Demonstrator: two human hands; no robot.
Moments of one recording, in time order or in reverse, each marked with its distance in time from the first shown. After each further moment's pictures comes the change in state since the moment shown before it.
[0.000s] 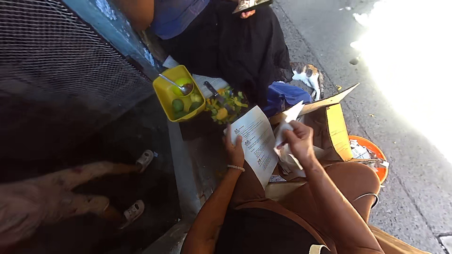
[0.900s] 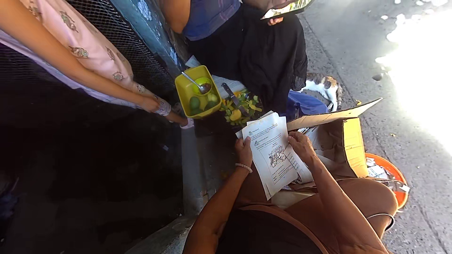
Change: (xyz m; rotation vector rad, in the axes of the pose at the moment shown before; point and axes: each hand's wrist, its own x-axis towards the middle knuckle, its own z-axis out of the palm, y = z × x) left_hand 0.006 0.009 -0.003 -0.044 -0.014 -0.265; right_hand 0.049 0.102 -0.025 -0.592 -0.175 0.236
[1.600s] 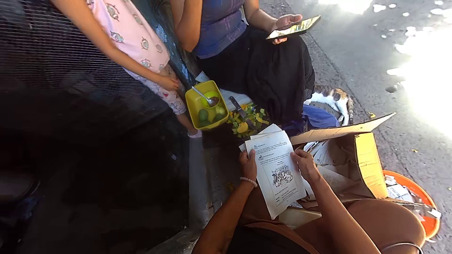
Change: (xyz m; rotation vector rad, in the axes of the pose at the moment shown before) left_hand 0.003 0.002 -0.005 -0.013 0.049 -0.005; right_hand 0.003 0.014 0.036 0.523 0.083 0.119
